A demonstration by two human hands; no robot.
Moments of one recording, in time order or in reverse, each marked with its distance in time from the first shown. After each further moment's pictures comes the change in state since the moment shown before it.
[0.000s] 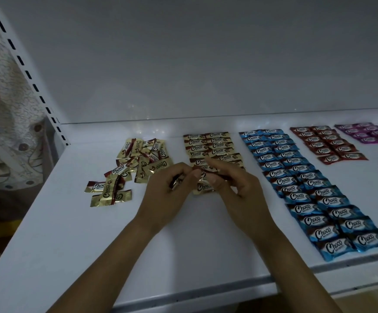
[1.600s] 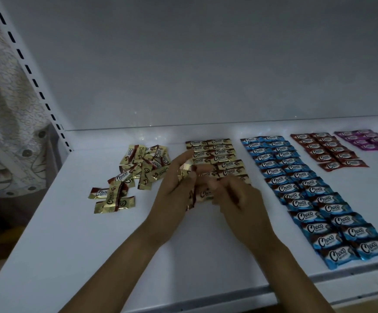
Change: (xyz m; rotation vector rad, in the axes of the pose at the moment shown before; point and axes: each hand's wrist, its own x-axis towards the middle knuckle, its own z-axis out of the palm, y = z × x) left_hand -0.002 0.015 0.005 -0.553 -0.037 -0.288; right_hand -0.008 -0.002 0.003 -0.221 -0.003 0.068
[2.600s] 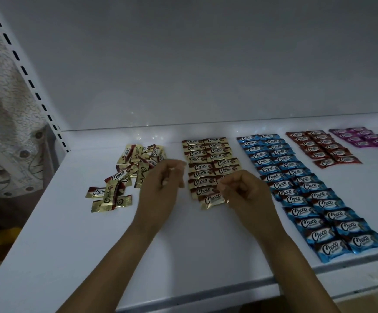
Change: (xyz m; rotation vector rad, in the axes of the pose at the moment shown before) left_hand 0.006 -0.006 -0.015 0.454 0.246 0.128; right_hand 0.002 0.009 -0.019 0.254 0.022 0.204
